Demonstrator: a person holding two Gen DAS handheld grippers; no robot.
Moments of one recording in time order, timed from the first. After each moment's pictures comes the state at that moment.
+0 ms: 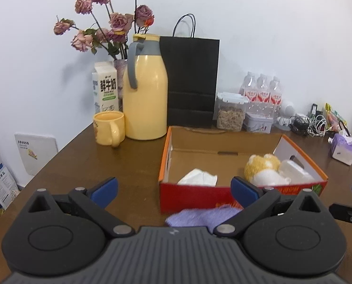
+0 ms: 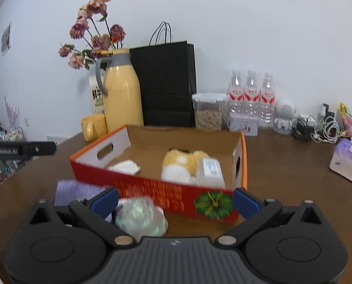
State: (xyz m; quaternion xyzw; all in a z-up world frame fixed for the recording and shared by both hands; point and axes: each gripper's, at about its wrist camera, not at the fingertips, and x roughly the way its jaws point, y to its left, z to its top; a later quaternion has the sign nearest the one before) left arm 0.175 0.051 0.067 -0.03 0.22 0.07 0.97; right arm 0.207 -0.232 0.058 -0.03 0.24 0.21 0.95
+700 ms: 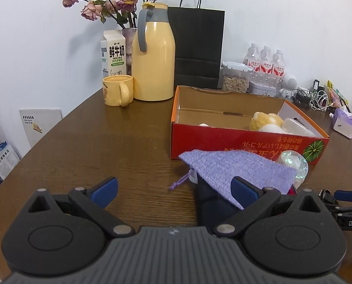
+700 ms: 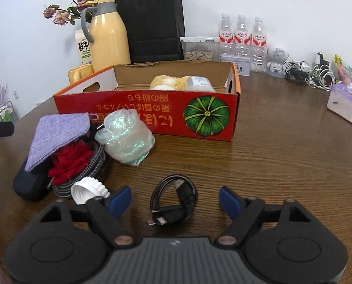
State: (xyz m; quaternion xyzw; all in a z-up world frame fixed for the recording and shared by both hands) left arm 0.132 0.058 0.030 -0.04 0.28 0.08 0.96; right arm 0.199 -0.238 -0.014 -0.03 0.33 0.19 0.92
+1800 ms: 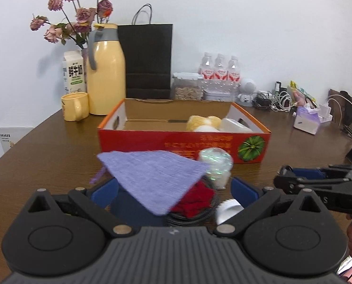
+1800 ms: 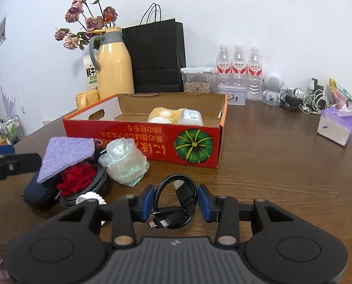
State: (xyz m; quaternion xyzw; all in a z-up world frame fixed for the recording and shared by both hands) left arm 0.115 -0.049 0.027 -0.02 0.23 0.02 0.97; right arm 0.183 -0.271 0.013 -0.03 0.26 0.20 0.94
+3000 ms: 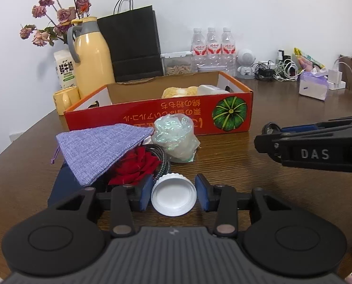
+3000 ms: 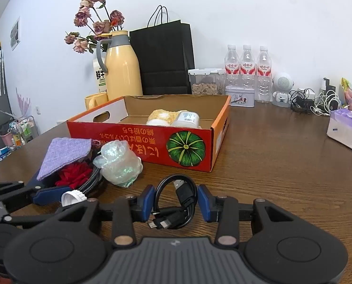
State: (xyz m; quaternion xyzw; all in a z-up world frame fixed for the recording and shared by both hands) left arm 0.136 -0.140 -0.022 0.04 0.26 0.07 0.96; right arm 0.200 -0.297 0.006 -0.01 0.26 0.25 0.93
